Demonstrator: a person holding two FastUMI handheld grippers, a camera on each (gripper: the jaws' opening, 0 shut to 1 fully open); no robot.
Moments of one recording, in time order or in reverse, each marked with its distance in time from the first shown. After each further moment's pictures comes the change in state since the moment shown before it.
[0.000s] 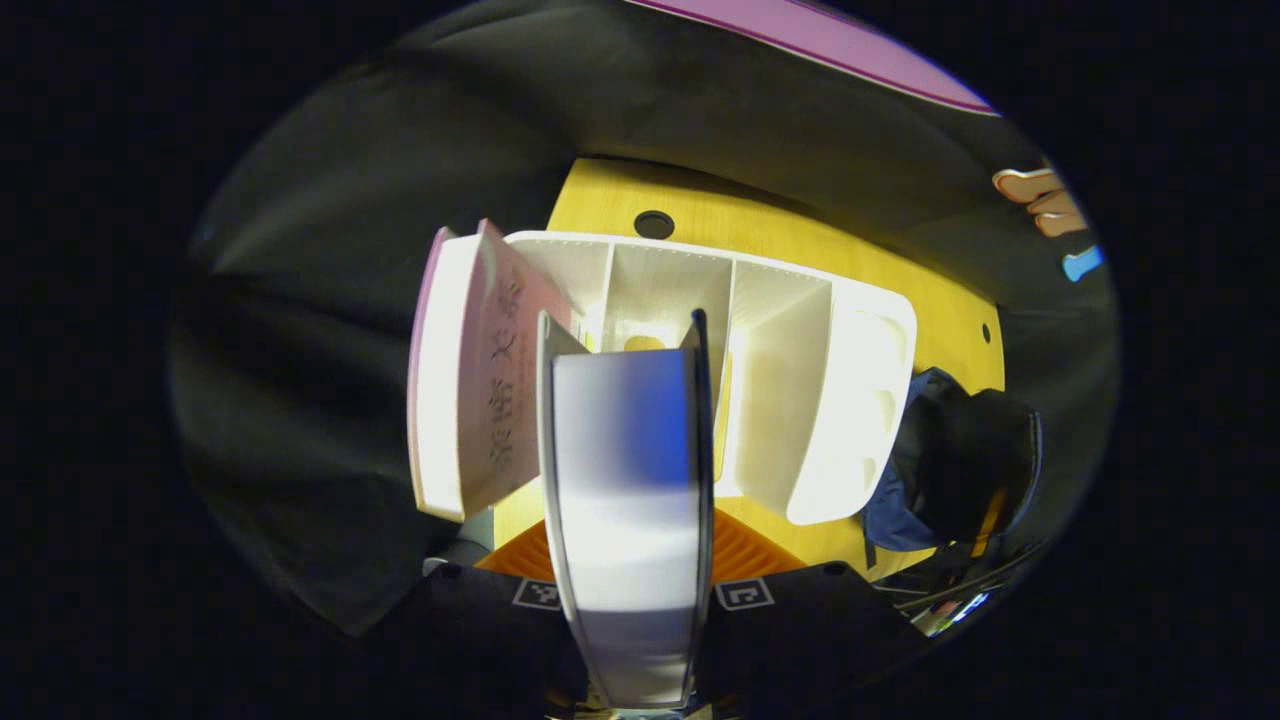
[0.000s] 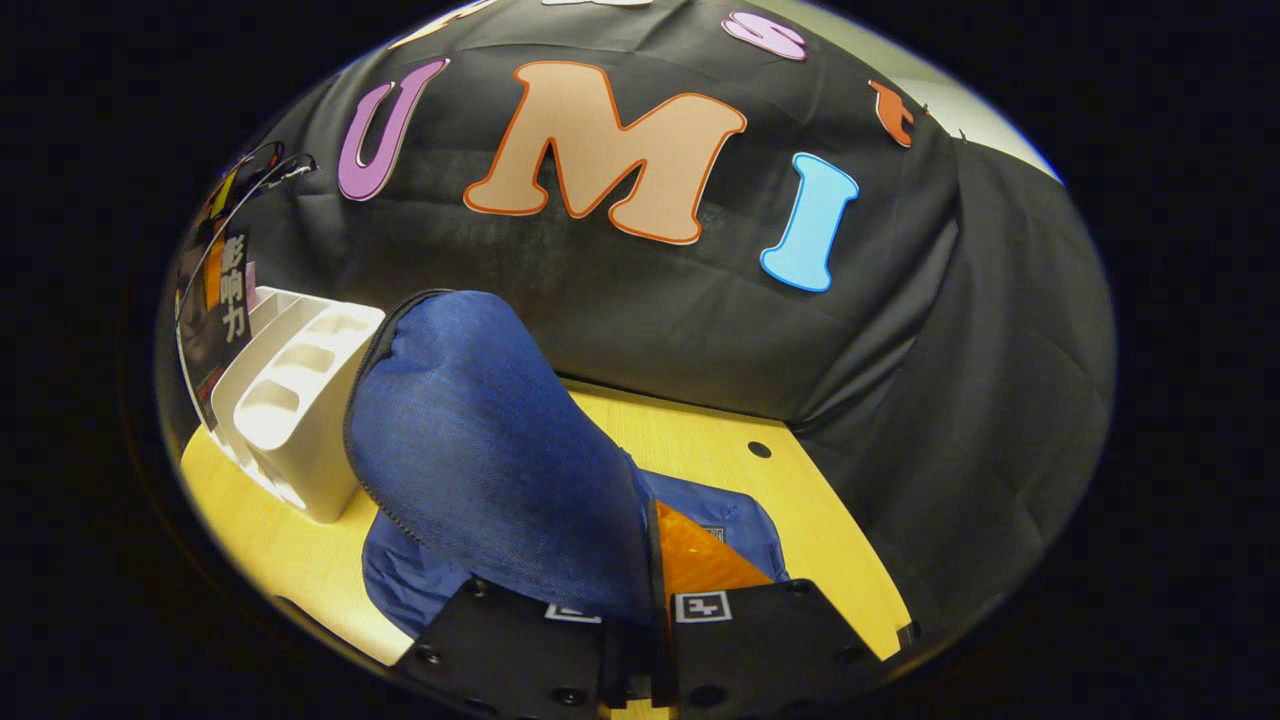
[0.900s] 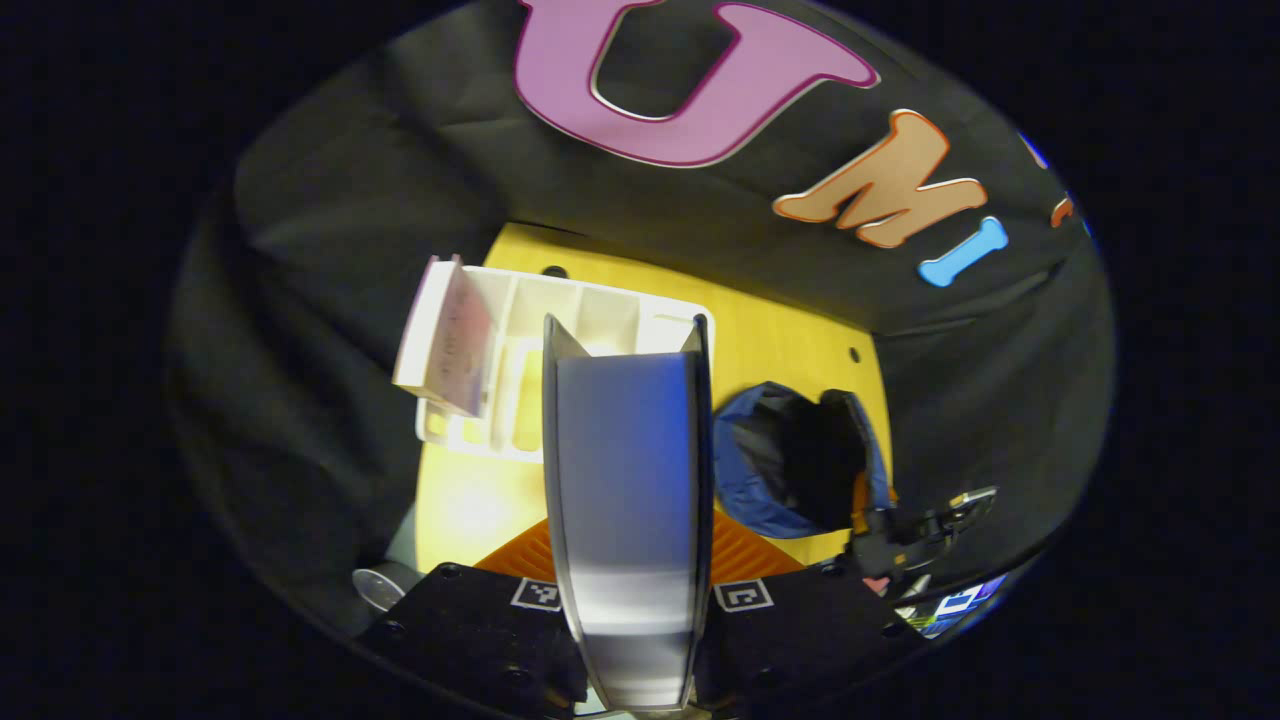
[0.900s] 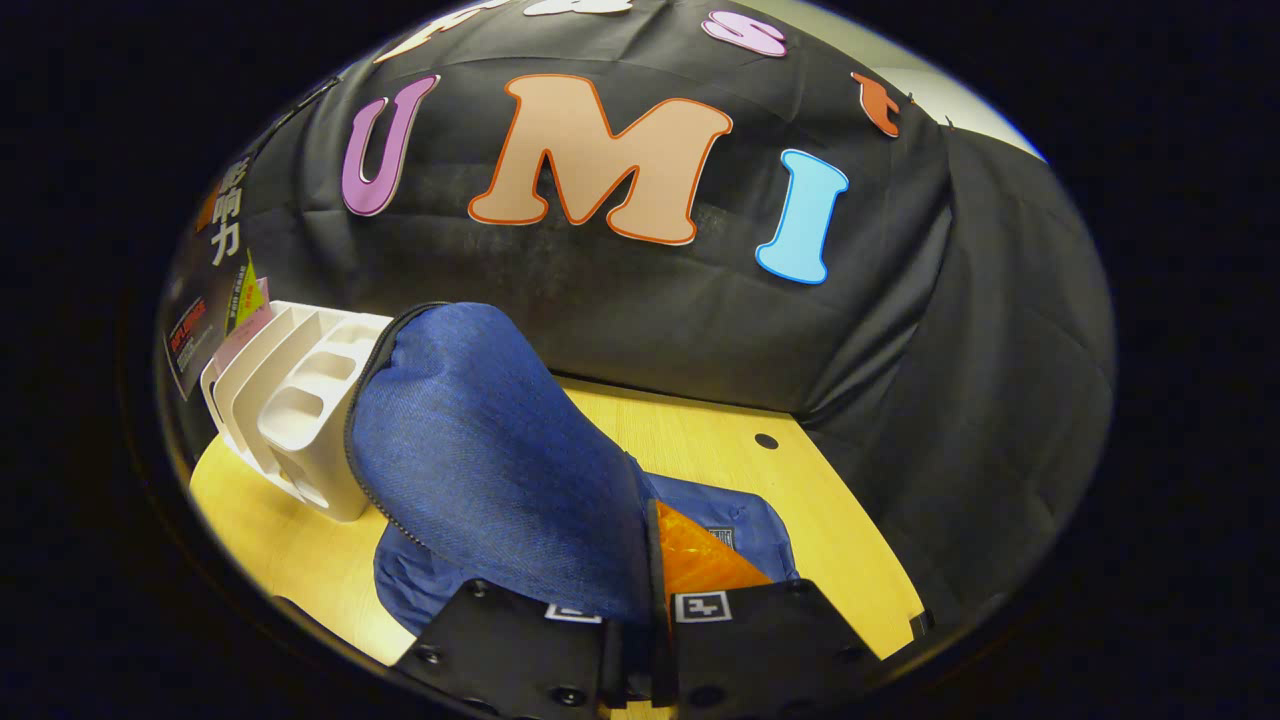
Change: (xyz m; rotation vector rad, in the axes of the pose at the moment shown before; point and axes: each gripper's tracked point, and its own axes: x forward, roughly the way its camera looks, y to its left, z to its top) left arm -0.132 -0.124 -0.072 0.026 -0.222 -0.318; right arm -0.021 -0.006 -0.006 0.053 0.000 0.035
